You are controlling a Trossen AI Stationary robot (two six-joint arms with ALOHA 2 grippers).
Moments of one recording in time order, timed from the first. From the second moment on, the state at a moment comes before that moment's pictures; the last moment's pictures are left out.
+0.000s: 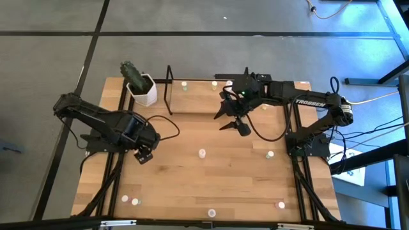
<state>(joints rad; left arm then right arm) -0.31 1.23 1.11 -1.46 0.14 -1.10 -0.16 1.49 1.48 -0.69 -0.47 -0.39</state>
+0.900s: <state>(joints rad) -0.35 1.23 0.91 -1.39 0.06 -1.06 -0.17 1.49 1.48 -0.66 -0.46 -0.34</state>
